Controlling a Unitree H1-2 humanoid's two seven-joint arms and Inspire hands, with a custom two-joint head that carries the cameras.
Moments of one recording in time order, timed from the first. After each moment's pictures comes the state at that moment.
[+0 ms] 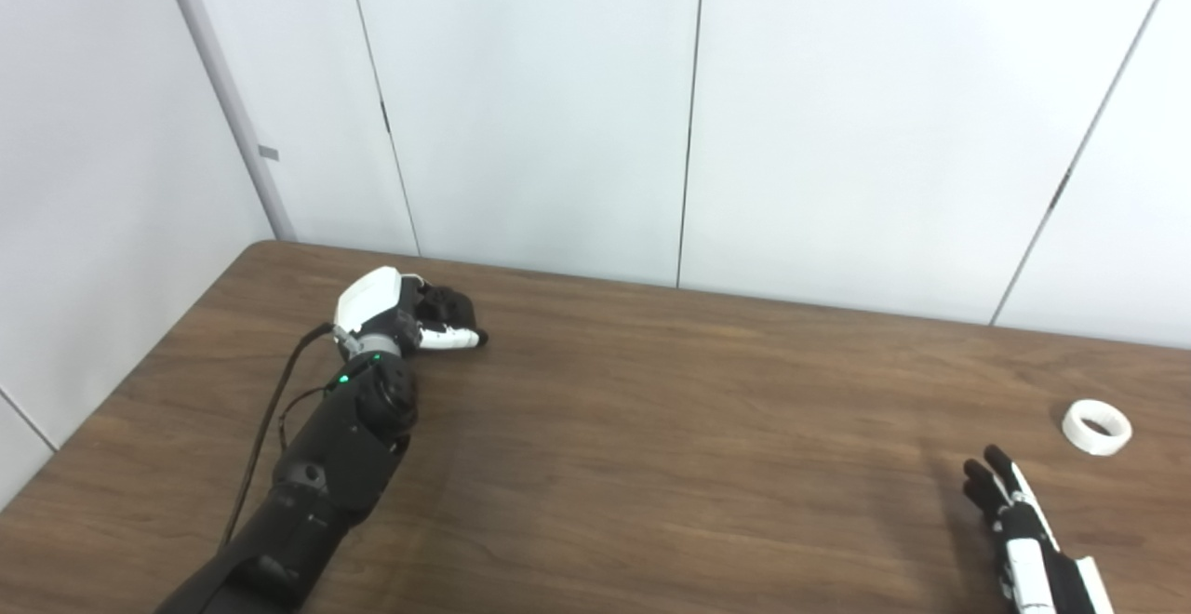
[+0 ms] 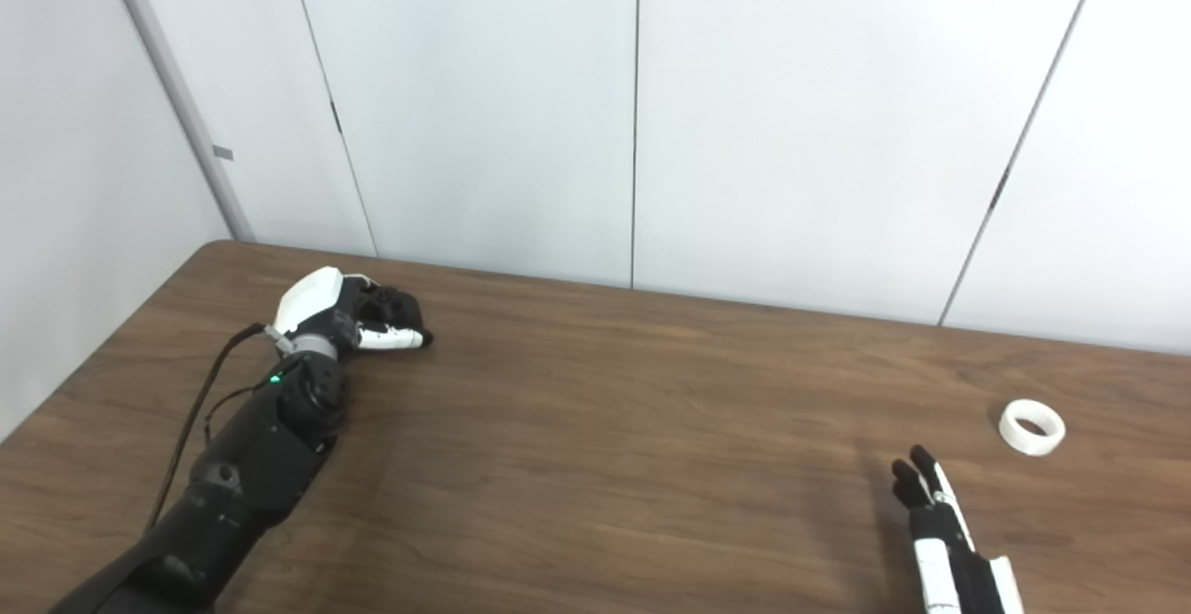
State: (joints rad) left arm -0.59 0.44 -0.15 0.56 0.52 0.45 0.13; right arm 0.09 -0.09 0.00 -0.18 -0.05 0.03 0.03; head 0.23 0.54
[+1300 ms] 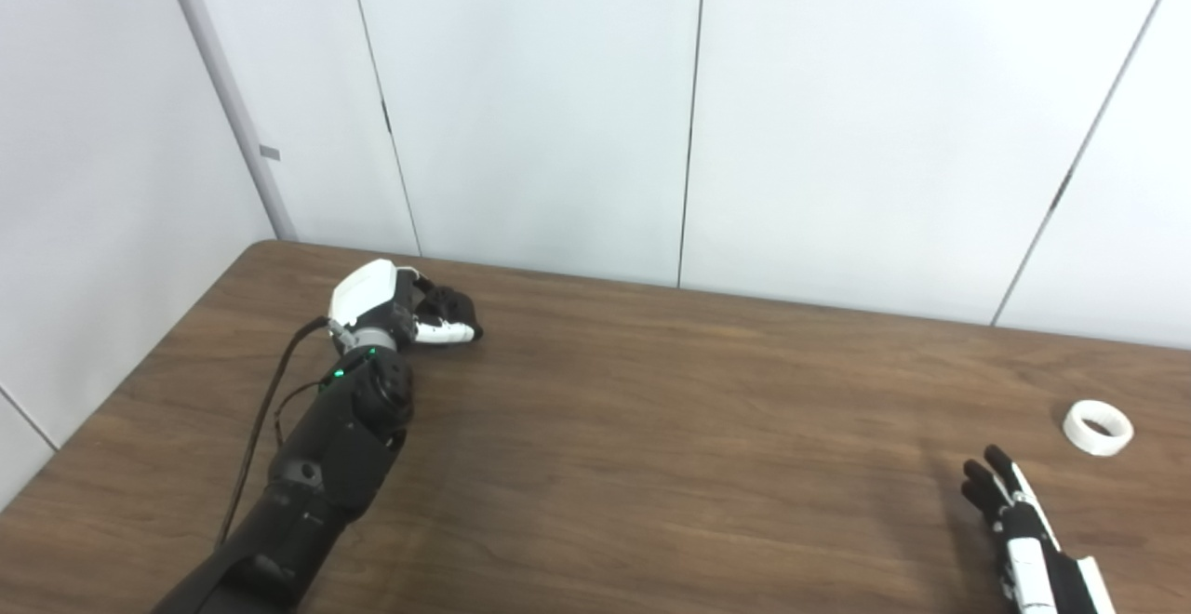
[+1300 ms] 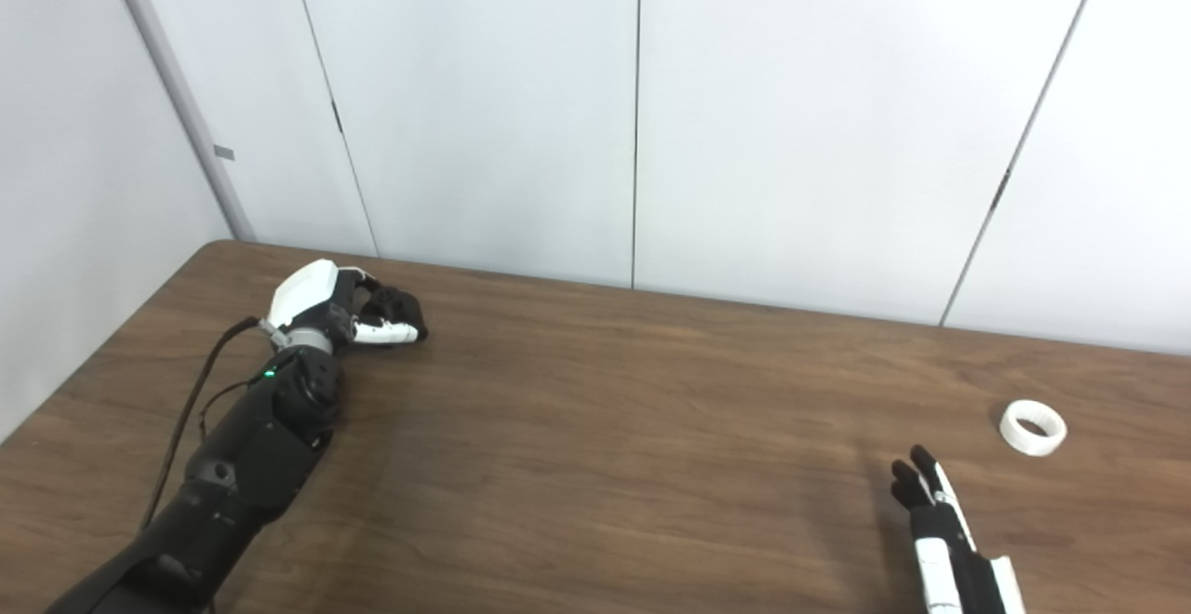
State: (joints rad) left arm -0.58 0.44 -0.13 0.53 0.55 0.46 0.12; right arm 0.09 -0.09 0.00 -0.19 -0.05 0.04 0.03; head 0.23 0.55
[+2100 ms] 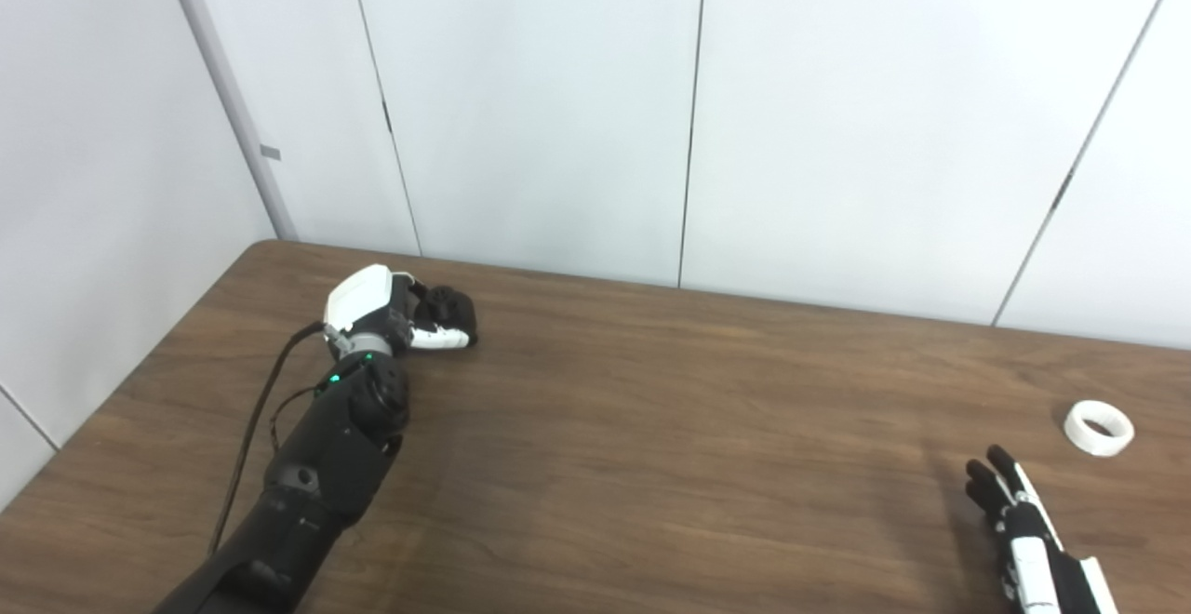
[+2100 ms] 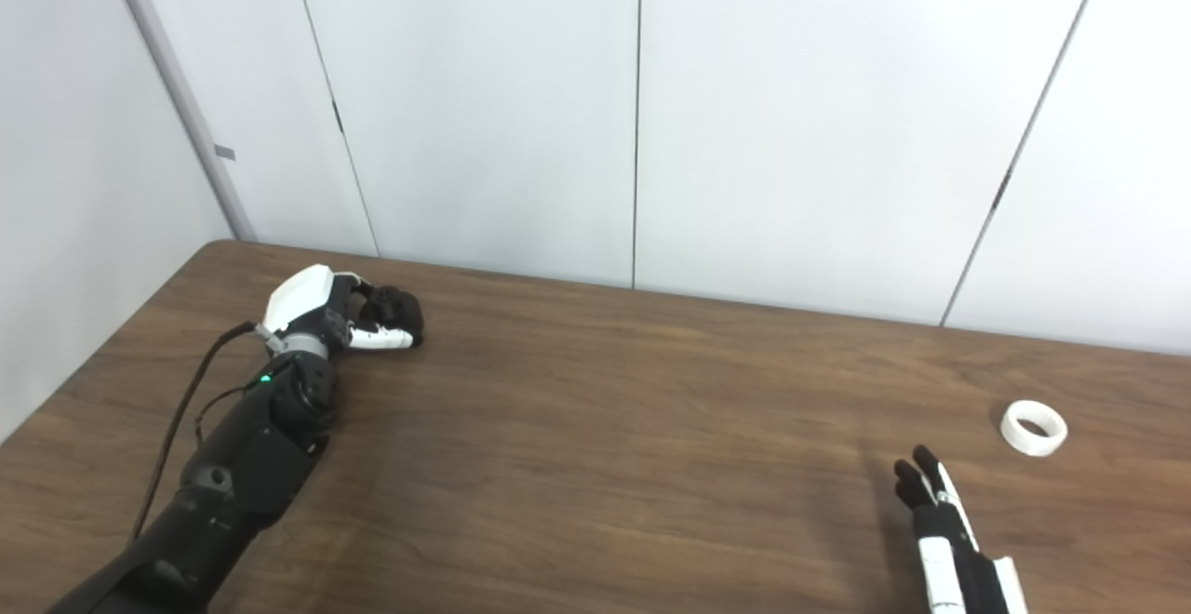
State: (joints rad) left arm -0.57 0.45 -0.13 0.53 0.56 0.46 0.12; right arm 0.09 -0.09 0.00 -0.19 -0.03 0.05 0.04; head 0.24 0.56
